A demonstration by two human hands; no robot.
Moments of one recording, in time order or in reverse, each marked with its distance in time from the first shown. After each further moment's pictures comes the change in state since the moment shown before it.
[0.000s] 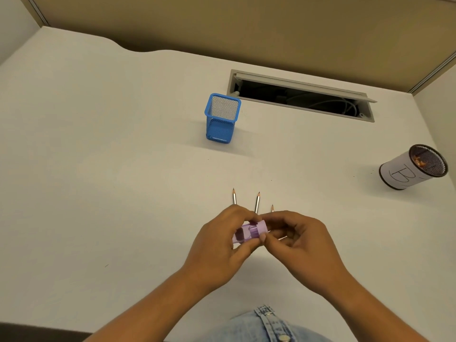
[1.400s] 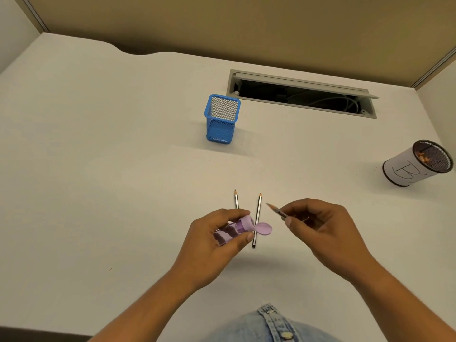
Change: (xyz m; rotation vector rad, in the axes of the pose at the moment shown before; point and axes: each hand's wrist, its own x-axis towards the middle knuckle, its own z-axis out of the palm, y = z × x) left_hand -0.004 -0.010 -0.015 -0.352 0.053 -0.191; right_hand 0.014 0.005 -0.033 -0.040 0.050 -0.073
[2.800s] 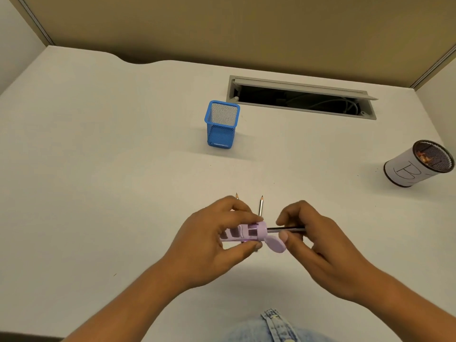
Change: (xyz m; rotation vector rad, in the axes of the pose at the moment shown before) left_hand 0.010 0.044 -0.024 0.385 -0.172 0.316; right_hand -0.015 -0.022 0.003 -0.196 -0.210 -0.280
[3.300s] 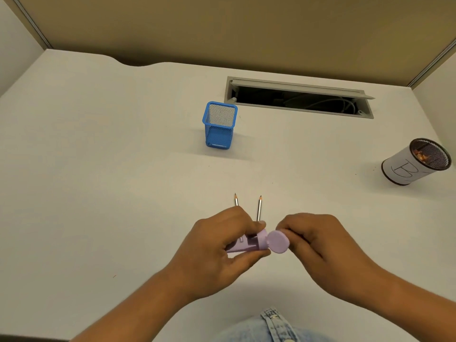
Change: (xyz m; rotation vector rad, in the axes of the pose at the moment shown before) left_hand -0.004 0.009 0.008 -0.001 0.059 0.189; right_hand 0.004 -0.015 -0.005 -0.161 -0.006 0.042
